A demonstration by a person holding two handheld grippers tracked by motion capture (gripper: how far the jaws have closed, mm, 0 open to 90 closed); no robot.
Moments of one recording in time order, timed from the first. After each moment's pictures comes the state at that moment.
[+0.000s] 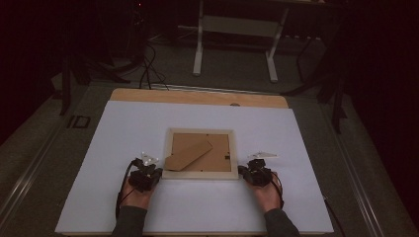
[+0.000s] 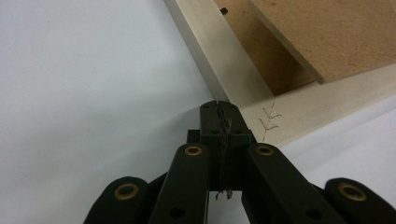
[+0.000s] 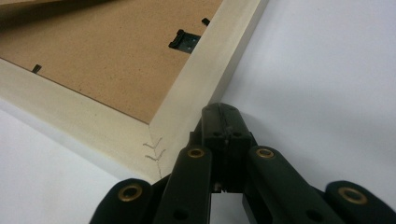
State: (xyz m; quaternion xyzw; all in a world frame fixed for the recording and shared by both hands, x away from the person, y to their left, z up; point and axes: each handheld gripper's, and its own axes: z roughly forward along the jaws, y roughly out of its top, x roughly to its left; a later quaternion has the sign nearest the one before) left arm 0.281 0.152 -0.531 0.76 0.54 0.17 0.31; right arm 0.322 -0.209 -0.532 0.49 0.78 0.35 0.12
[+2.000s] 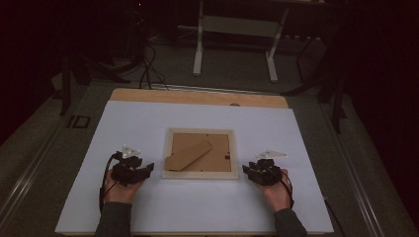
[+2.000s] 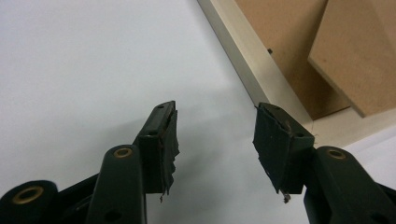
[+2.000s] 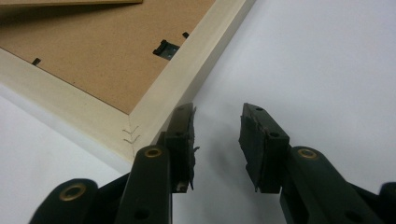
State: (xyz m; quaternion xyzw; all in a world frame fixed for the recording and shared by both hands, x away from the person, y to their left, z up) left arm 0.284 0.196 -0.506 0.74 0.56 0.18 0.34; right arm 0.319 -0.232 -0.516 0.46 0.80 0.36 0.15
